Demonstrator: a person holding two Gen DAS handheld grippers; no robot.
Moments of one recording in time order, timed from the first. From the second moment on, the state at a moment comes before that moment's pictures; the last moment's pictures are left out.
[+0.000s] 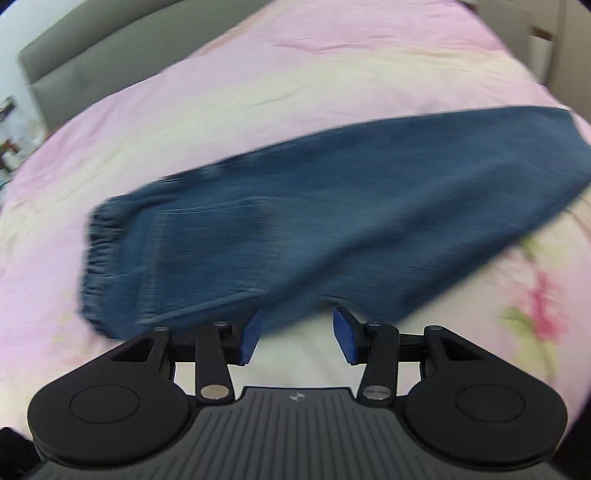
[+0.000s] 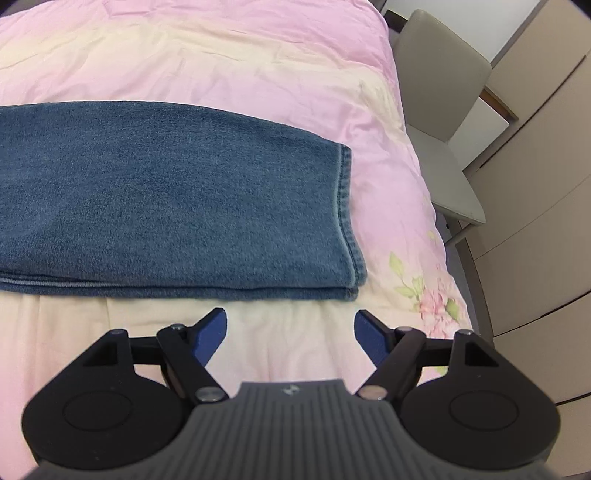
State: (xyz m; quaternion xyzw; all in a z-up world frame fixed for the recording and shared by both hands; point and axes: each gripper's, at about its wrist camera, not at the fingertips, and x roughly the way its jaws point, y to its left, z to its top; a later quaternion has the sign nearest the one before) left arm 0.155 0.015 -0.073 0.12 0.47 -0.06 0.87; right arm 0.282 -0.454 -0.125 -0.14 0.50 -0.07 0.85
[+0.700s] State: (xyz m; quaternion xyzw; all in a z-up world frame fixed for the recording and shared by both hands) left arm 0.145 -0.043 -0.171 0.17 0.50 -0.03 0.85; right arm 0.256 -0.510 -0.152 -0.10 0.51 -0.07 0.85
